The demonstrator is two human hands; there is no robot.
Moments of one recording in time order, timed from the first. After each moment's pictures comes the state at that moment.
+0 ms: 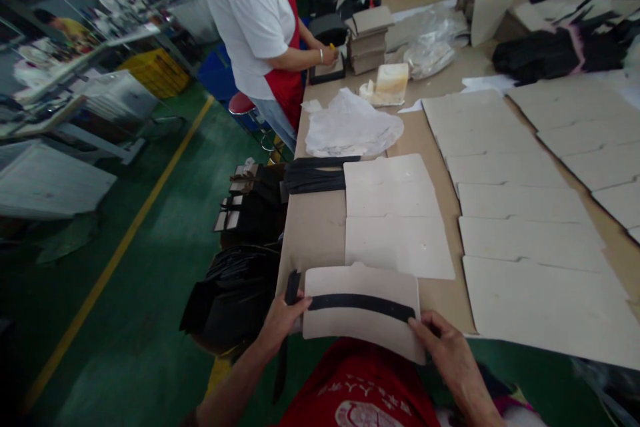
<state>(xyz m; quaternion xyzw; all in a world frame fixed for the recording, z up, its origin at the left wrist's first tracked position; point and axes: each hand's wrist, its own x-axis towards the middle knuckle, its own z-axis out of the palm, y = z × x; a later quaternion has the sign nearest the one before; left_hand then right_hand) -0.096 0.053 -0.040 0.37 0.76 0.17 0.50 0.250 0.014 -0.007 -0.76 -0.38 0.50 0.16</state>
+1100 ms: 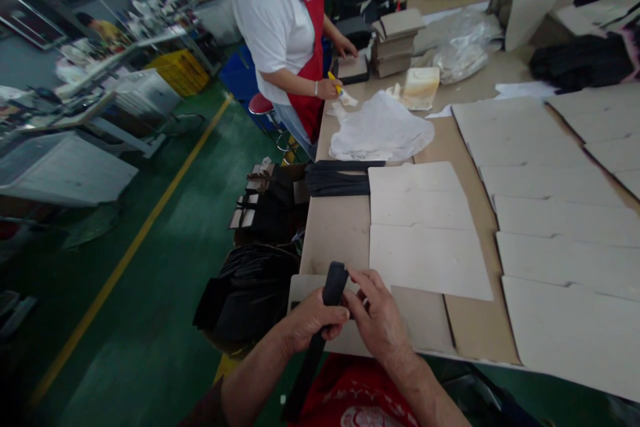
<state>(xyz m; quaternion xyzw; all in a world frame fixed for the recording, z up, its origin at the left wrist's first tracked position) -0.087 0.093 0.020 0.24 0.46 0.21 0.83 0.082 0.091 0.027 -0.54 -0.63 0.45 0.33</state>
